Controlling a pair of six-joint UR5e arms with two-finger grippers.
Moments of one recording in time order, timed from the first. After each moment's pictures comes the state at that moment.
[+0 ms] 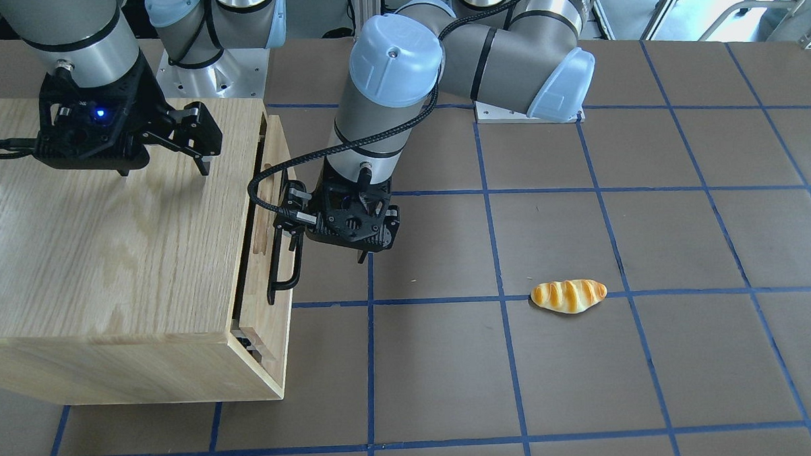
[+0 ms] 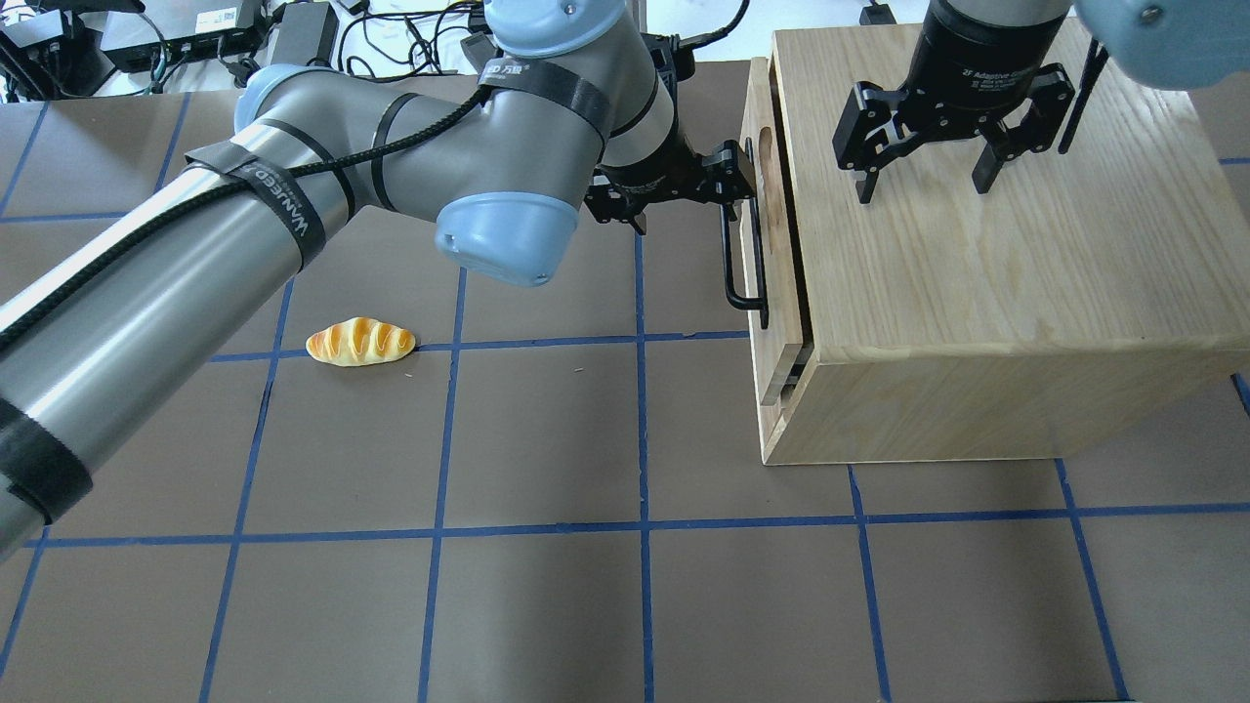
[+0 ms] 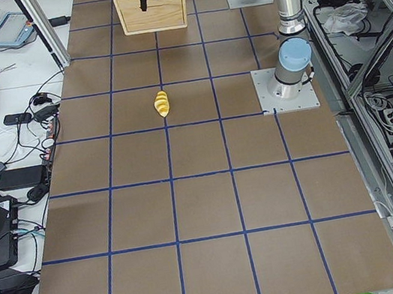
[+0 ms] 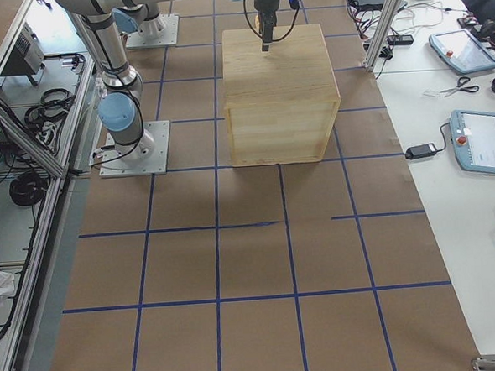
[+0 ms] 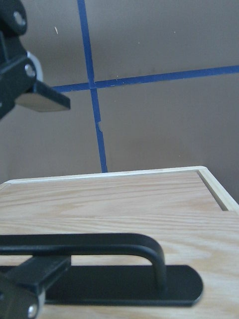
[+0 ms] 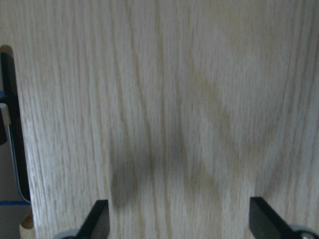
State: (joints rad) left arm -1.95 -1.92 -1.50 -1.02 1.35 -0.35; right arm 1.60 -1.49 1.43 -1.47 -1.61 0.02
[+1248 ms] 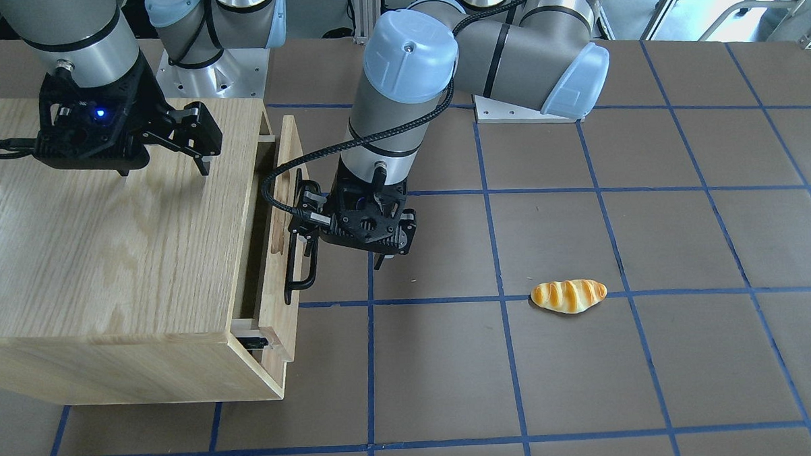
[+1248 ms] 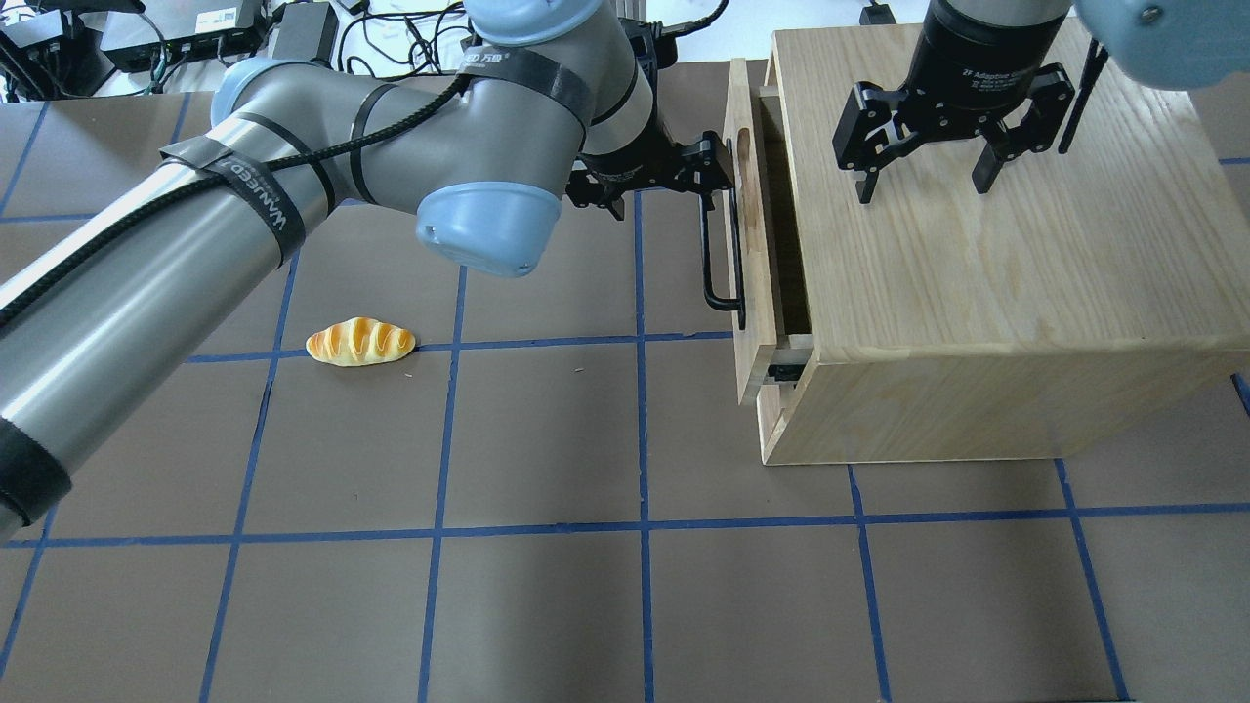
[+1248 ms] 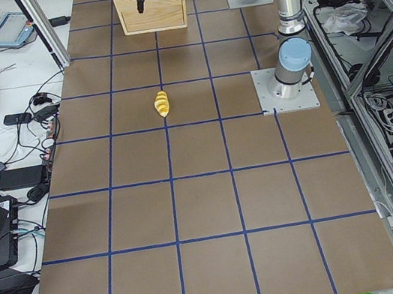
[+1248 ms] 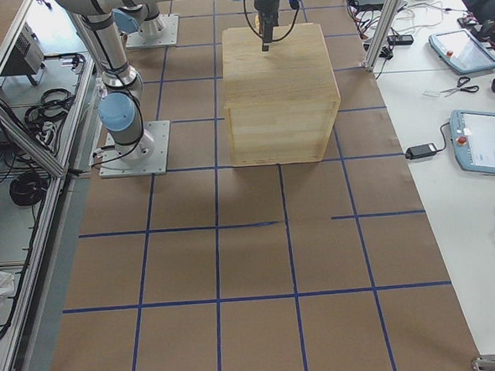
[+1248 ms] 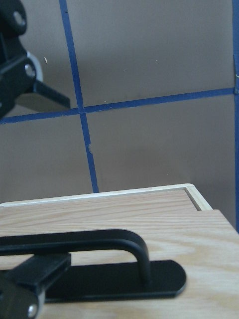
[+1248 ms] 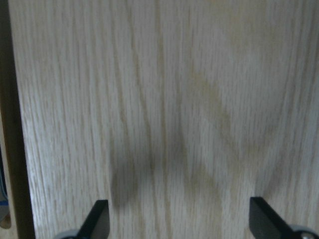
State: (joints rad) left arm -1.92 -1.91 -1.50 -1.02 1.38 -0.29; right arm 1.60 -1.49 1.43 -1.47 -1.61 0.02
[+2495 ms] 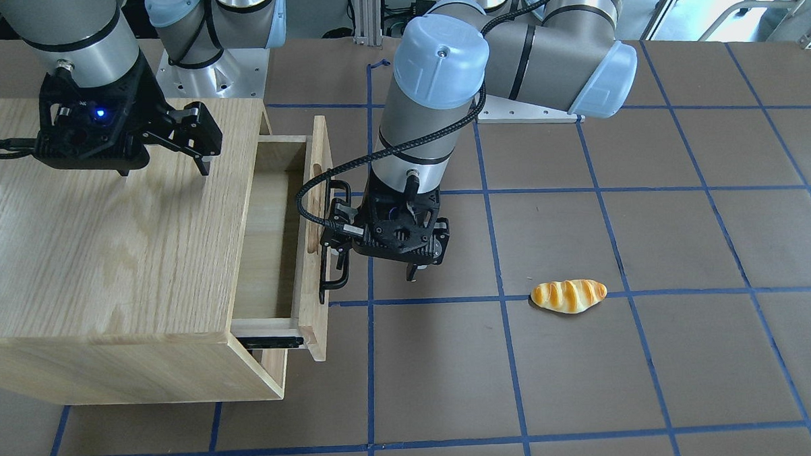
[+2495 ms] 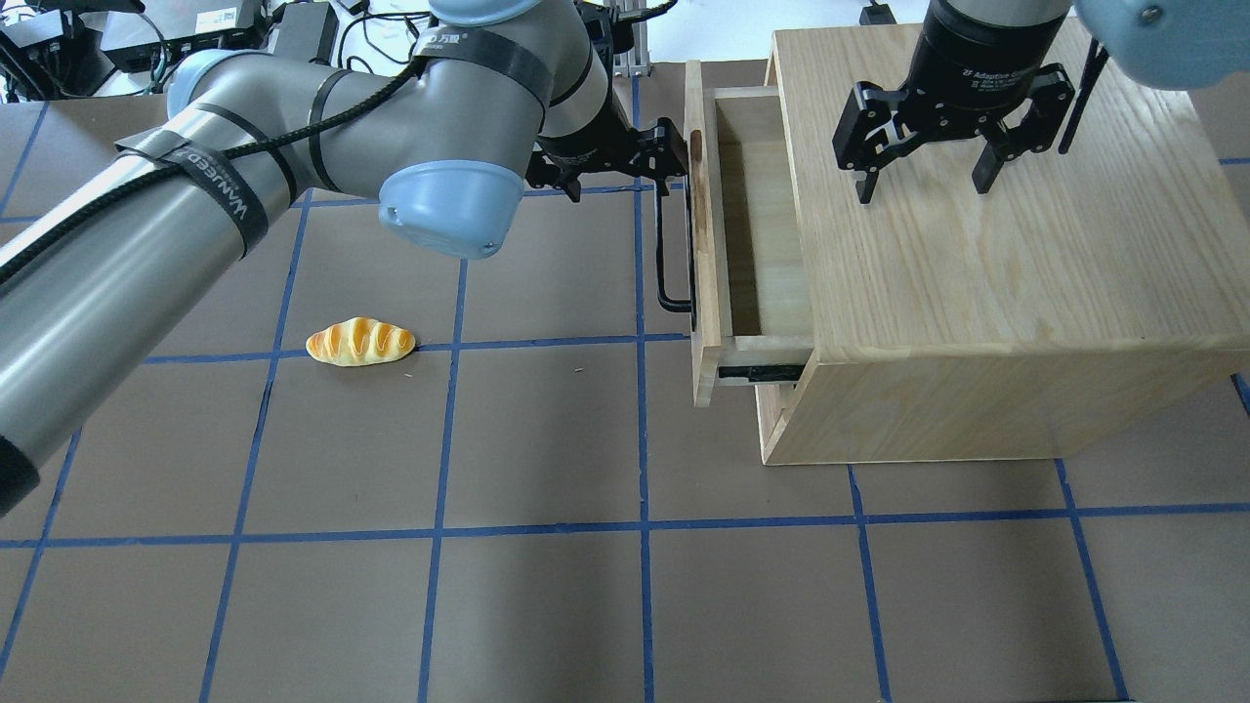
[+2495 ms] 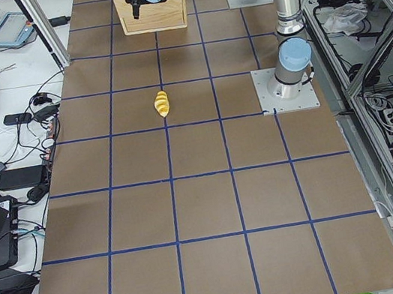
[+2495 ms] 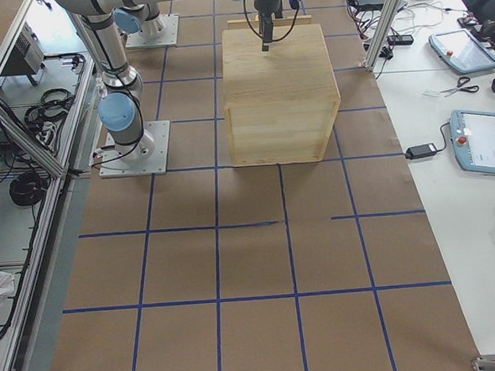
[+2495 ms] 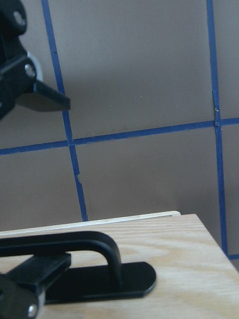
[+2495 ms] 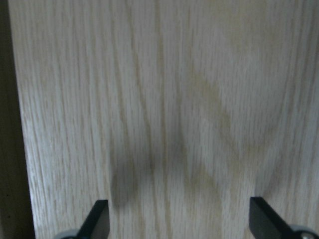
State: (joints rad) left arm -1.88 -1.90 -1.51 -1.04 1.44 -0.23; right arm 1.60 -1.49 1.43 -1.47 -1.61 0.02
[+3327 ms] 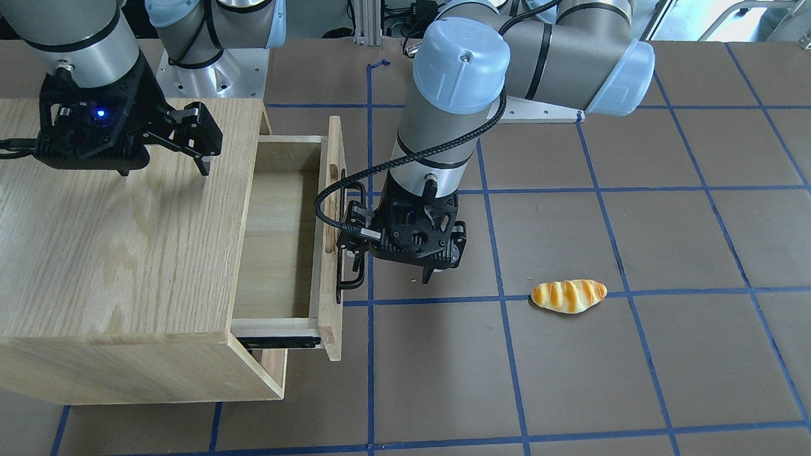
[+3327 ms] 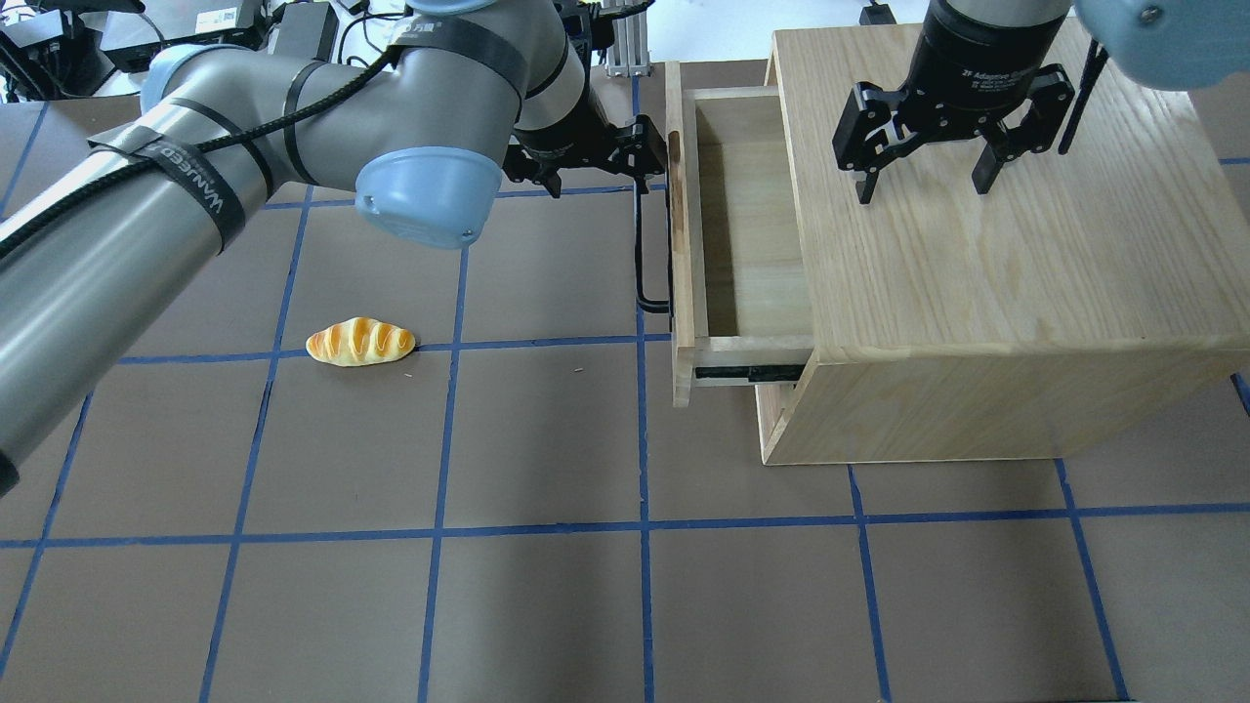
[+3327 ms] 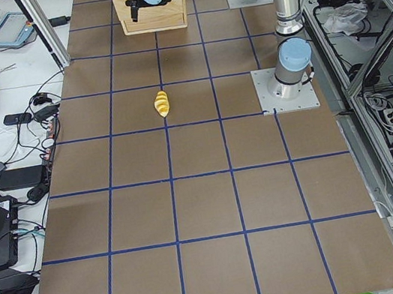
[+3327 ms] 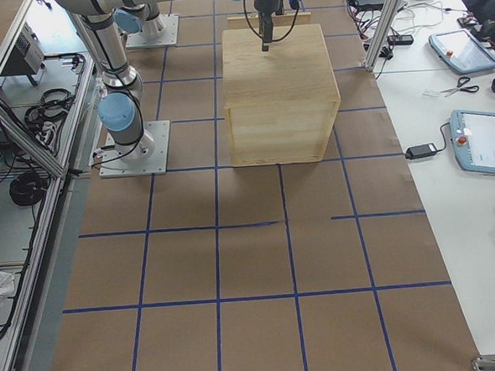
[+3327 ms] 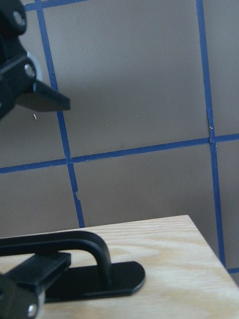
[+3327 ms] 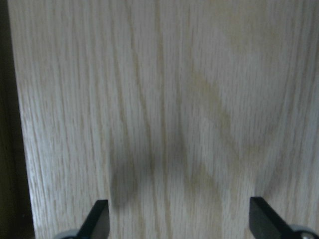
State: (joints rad) left arm -1.85 -1.89 -1.51 -1.07 1.44 -0.17; right arm 1.60 -1.49 1.43 -1.47 -1.61 0.02
